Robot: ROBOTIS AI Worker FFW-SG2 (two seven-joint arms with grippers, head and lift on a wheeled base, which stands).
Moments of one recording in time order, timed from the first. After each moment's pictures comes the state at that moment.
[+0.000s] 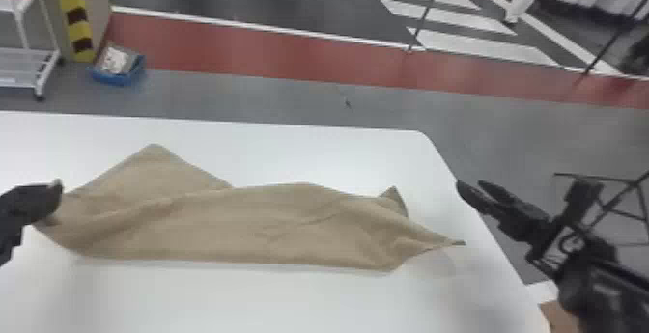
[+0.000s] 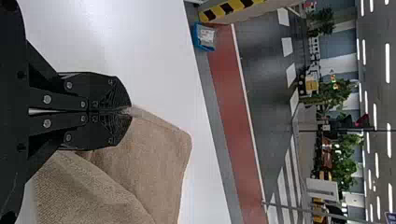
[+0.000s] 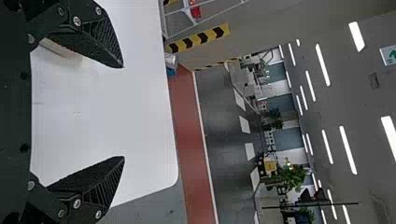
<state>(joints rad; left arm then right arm) 0.13 0.32 -0.03 -2.07 0.13 0.80 -0.19 -0.05 -0.39 -0.68 -1.32 -0.23 0.35 0.90</state>
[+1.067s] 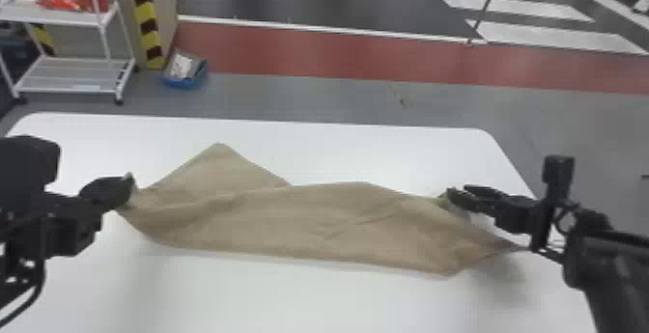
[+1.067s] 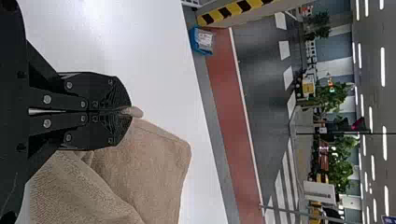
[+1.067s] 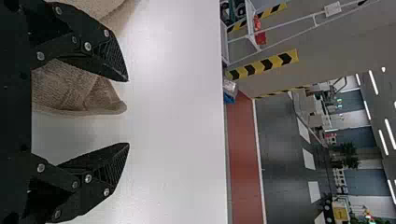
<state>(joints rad) 0.12 0.33 -0.01 -2.03 0.15 0.76 -0.21 -0.24 -0.36 -0.41 -1.15 0.00 0.42 0.89</state>
